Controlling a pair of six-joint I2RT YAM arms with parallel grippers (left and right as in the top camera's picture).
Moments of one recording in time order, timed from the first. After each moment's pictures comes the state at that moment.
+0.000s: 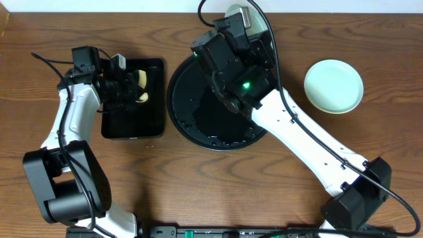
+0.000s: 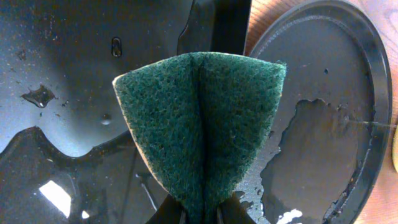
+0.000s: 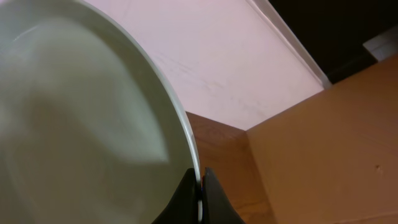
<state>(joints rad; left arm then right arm) 0.22 1.78 1.27 -0.70 0.49 -0.16 0.75 1.84 1.78 -0.69 1.20 -0.01</state>
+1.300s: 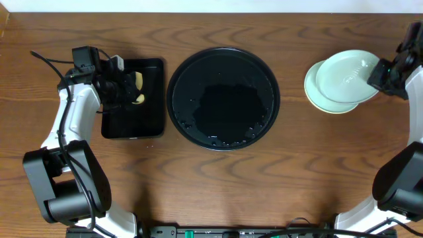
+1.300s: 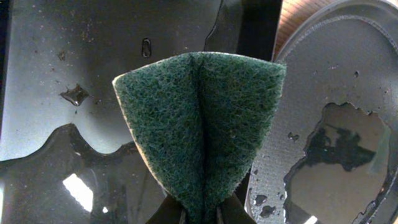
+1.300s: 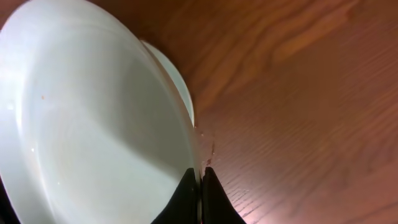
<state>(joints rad) 0.22 1.78 1.27 -0.70 0.40 -0.14 -0.33 1.84 1.60 -0.95 0.07 0.24</state>
